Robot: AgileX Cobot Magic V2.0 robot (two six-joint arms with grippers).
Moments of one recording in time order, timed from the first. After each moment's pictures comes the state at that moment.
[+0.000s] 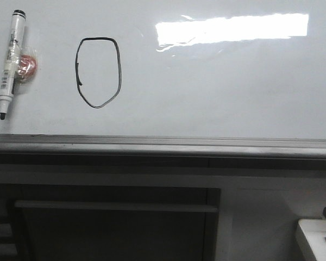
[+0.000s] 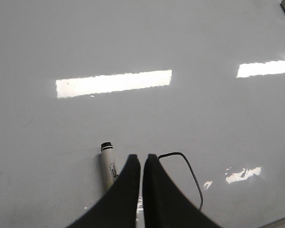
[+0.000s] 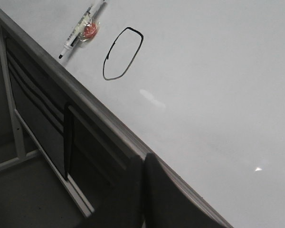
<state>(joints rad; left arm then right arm) -0.46 0.26 -0.22 0.05 -0.12 -0.05 0.64 0.34 -0.35 0.21 0.30 -0.45</state>
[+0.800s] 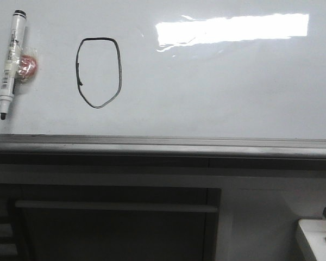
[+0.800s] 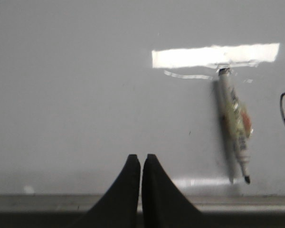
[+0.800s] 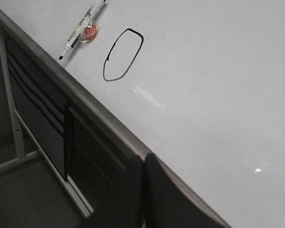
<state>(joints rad) -0.08 0.00 0.00 0.04 0.05 -0.05 0.64 0.34 -0.35 0.20 0.30 -0.45</state>
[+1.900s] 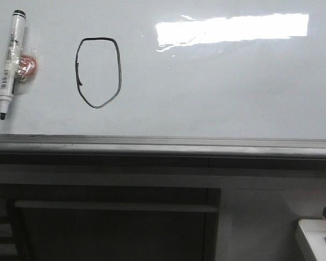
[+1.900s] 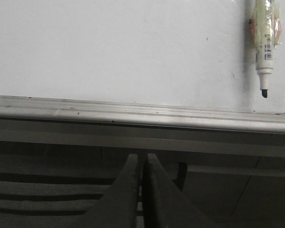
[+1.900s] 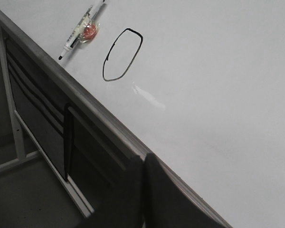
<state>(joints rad) -0.07 0.00 0.00 -0.01 0.33 -0.05 0.64 0.34 -0.35 0.20 0.30 -0.45</state>
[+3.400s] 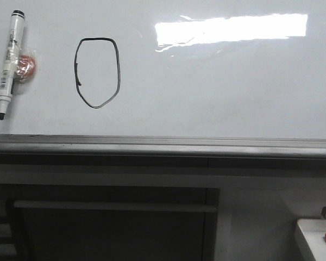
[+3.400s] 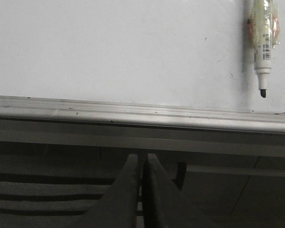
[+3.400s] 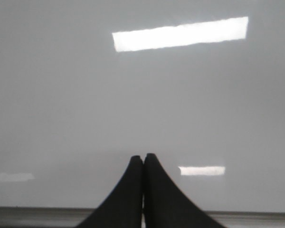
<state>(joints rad) -0.07 0.00 0.00 -0.01 0.33 -0.05 -0.03 0.09 0.00 0.05 -0.03 -0.04</state>
